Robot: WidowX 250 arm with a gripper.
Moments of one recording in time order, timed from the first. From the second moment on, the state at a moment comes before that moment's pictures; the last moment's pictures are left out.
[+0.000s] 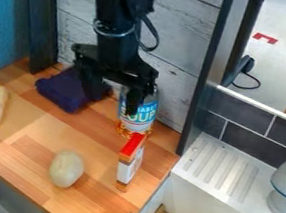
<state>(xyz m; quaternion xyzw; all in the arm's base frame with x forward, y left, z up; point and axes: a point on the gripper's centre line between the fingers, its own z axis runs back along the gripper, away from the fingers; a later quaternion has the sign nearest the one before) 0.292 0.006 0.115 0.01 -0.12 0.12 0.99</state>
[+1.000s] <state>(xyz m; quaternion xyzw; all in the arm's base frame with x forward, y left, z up) 0.331 -0.021 0.037 -0.03 -0.09 0.05 0.99</state>
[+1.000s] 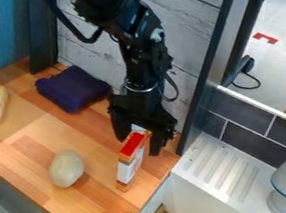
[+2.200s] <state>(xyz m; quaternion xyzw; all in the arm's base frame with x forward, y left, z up) 0.328 -0.032 0.051 -0.01 -0.06 0.06 1.00</state>
